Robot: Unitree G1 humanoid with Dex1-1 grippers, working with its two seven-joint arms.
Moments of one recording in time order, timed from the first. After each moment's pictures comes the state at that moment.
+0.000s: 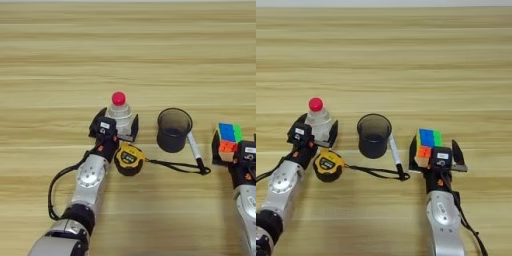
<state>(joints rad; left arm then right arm) -0.30 -0.03 0.00 0.92 -0.02 -0.67 -0.20 0.12 -0.03 -0.09 0.24 -0.03 -0.36 -0.08</state>
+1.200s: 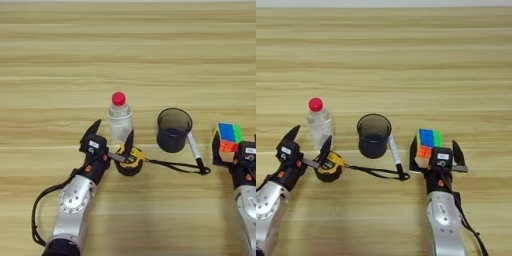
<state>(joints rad) 0.01 0.04 -0.05 0.48 -0.08 -0.57 -0.34 0.13 -0.03 -0.09 0.23 -0.03 -0.36 -0.08</state>
